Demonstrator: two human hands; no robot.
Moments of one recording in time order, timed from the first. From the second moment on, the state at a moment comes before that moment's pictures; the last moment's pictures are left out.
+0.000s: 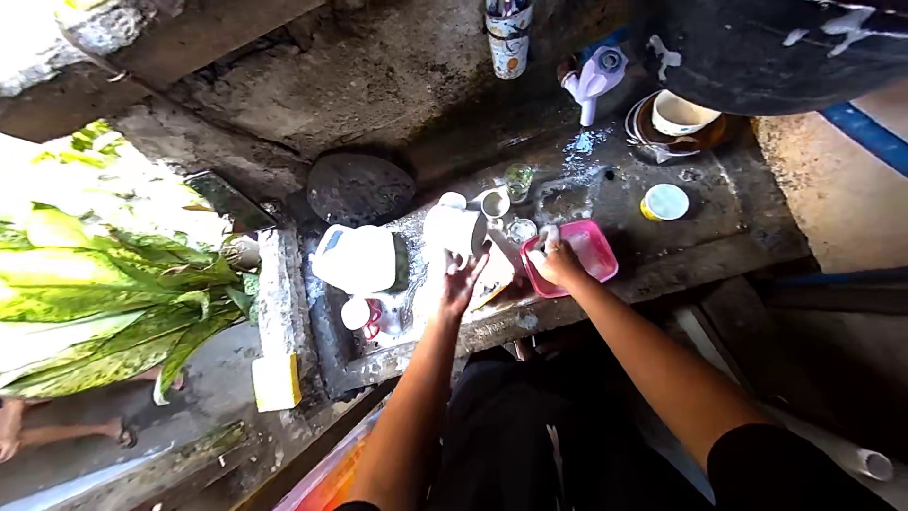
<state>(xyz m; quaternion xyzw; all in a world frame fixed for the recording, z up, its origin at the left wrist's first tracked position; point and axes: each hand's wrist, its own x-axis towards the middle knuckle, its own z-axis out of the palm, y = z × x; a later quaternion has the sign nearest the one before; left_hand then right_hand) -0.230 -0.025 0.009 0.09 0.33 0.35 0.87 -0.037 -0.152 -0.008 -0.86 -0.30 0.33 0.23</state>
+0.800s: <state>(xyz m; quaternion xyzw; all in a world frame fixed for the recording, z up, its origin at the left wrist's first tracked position) -0.300 -0.033 0.035 0.69 0.34 0.24 0.60 -0.022 -0.170 0.026 -0.40 0.01 0.59 0.70</state>
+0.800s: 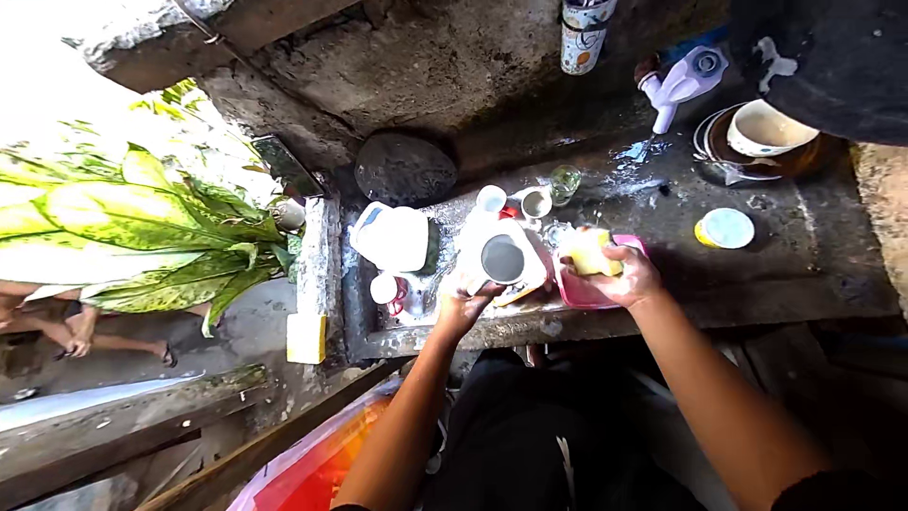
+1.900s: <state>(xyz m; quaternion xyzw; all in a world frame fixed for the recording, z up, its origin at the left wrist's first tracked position) -0.398 0.011 -0.023 0.52 0.58 0.15 0.61 -0.017 -0.182 -0.036 -0.82 -0.36 0.36 0.26</state>
